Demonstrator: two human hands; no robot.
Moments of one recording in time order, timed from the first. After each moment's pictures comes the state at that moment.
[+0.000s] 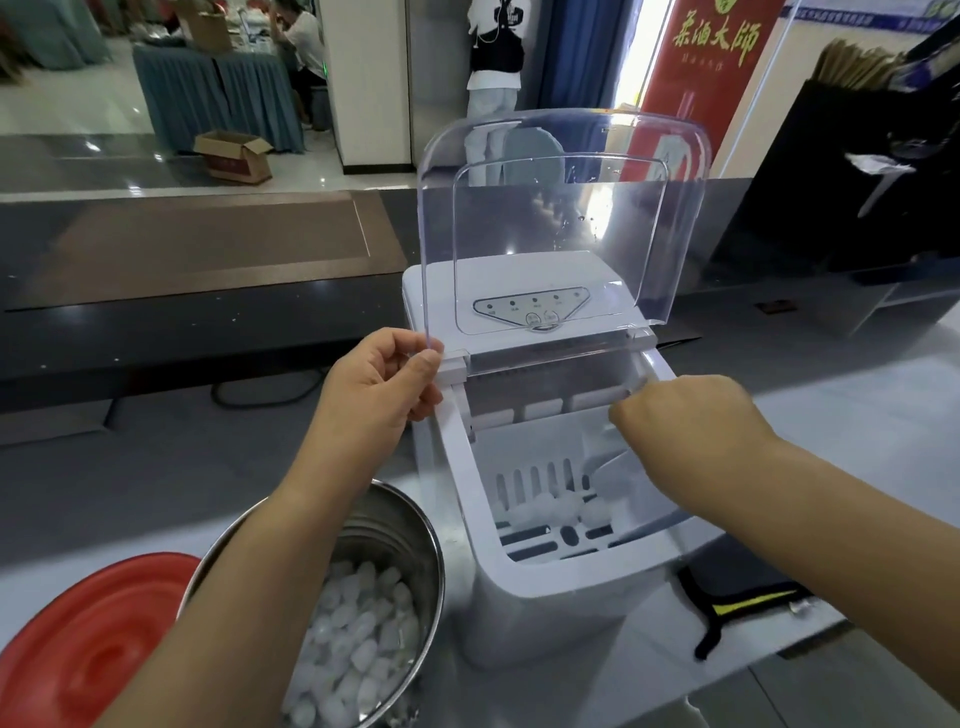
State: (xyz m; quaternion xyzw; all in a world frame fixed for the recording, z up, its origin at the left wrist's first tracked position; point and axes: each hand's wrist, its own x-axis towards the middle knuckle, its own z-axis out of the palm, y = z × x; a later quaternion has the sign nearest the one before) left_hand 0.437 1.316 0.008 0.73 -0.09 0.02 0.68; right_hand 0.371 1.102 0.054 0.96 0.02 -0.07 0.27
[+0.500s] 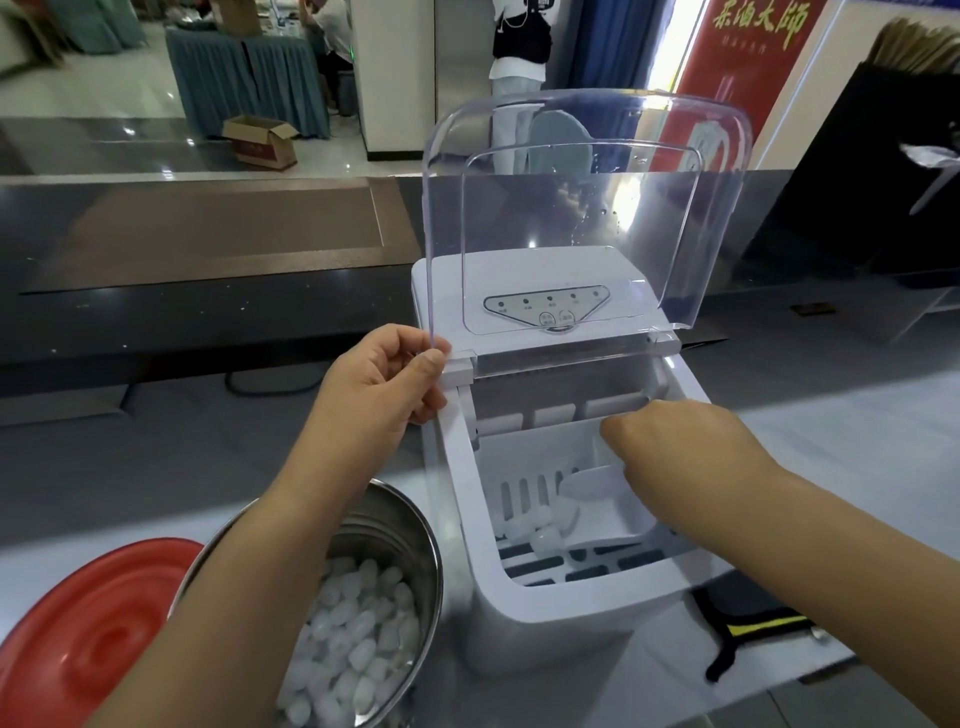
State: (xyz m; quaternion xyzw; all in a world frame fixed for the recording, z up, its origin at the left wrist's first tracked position) left_hand 0.442 1.314 0.007 0.74 -0.09 0.02 0.67; right_hand 0.386 1.093 0.030 0.98 0.06 -0.06 0.19
